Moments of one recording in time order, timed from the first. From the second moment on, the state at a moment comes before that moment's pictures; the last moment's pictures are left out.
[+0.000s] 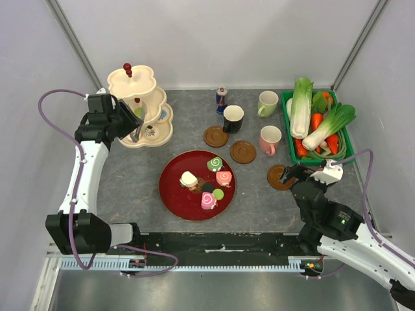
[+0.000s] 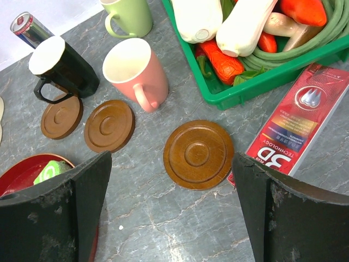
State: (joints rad) left arm 0.05 1.28 1.29 -0.69 0.08 -0.58; right arm 0.91 0.41 0.55 -0.68 1.03 0.85
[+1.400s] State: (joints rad) left arm -0.37 0.82 0.95 -0.76 0.39 -0.65; right arm 0.91 0.40 0.55 -0.70 1.04 0.86
